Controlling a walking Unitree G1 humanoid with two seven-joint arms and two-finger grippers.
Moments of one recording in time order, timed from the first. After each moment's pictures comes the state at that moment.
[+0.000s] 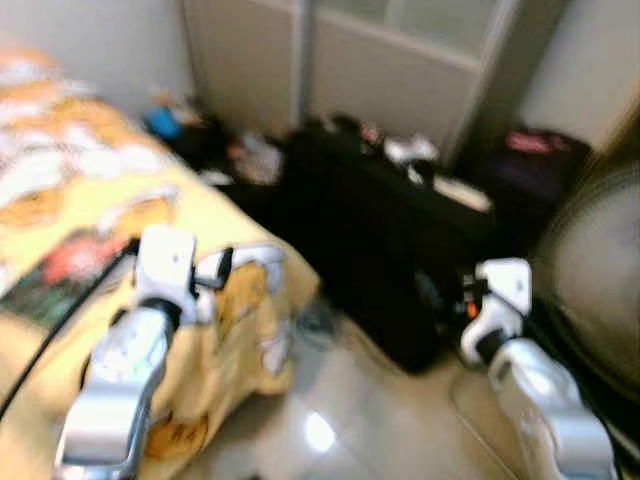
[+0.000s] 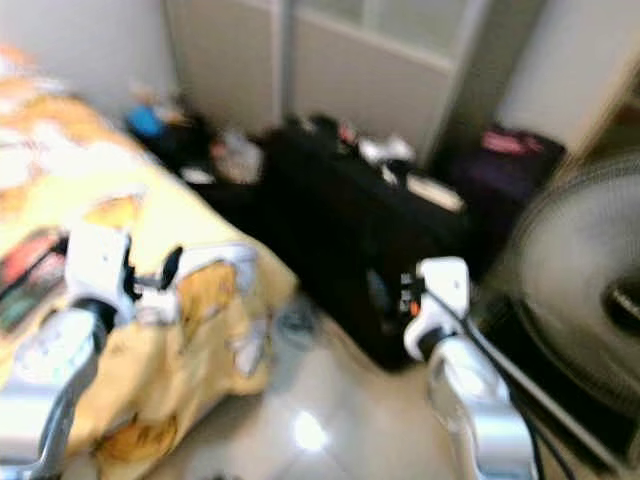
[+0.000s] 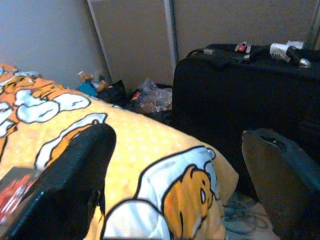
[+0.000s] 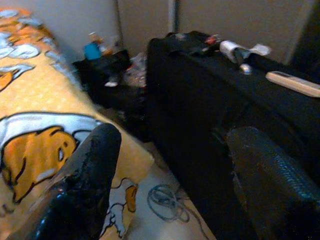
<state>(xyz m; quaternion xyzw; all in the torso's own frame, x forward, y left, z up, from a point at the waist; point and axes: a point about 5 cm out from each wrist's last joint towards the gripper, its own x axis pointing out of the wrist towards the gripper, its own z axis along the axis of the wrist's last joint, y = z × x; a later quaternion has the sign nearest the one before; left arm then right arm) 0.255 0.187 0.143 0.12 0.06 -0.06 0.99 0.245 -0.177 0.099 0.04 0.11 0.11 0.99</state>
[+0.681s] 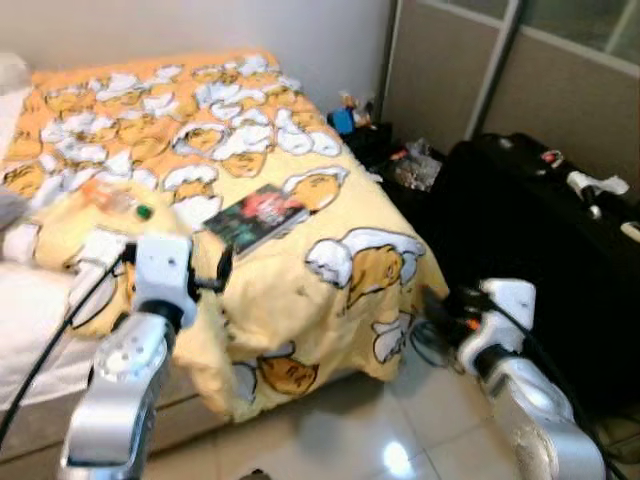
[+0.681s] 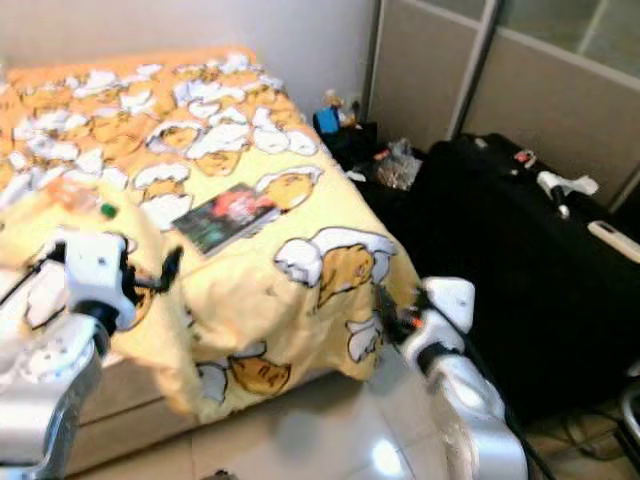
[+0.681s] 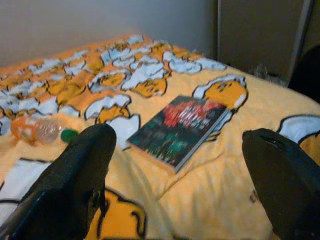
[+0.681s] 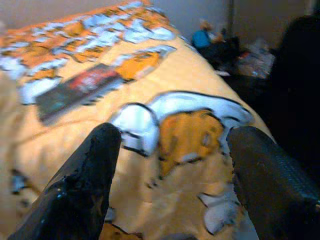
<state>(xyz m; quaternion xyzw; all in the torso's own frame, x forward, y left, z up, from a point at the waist) 0.256 0.193 0.137 0.09 0.06 -0.03 0.99 0.242 -0.165 0.087 0.09 0.11 0.10 0.98</state>
